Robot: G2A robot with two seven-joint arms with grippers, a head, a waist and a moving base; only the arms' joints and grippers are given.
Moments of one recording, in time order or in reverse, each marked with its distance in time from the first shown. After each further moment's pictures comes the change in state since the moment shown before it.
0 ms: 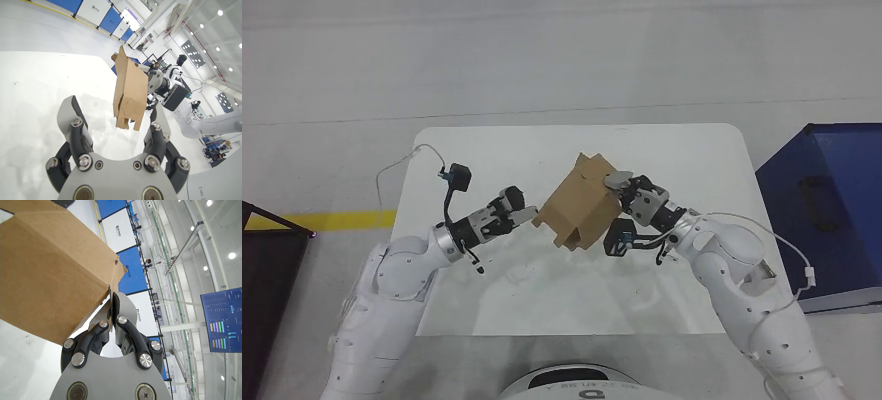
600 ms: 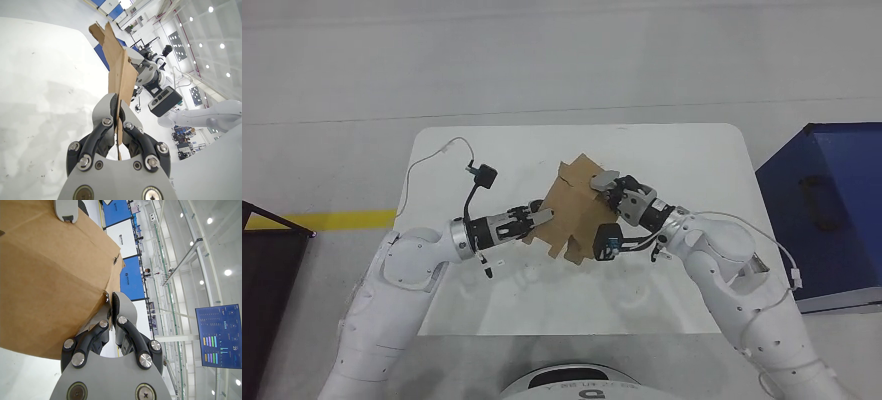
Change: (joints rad) left arm -0.070 0.014 0.073 -0.007 -0.187 0.143 -0.198; right arm 0.053 0.002 -0.058 -0.006 -0.073 -0.005 0.008
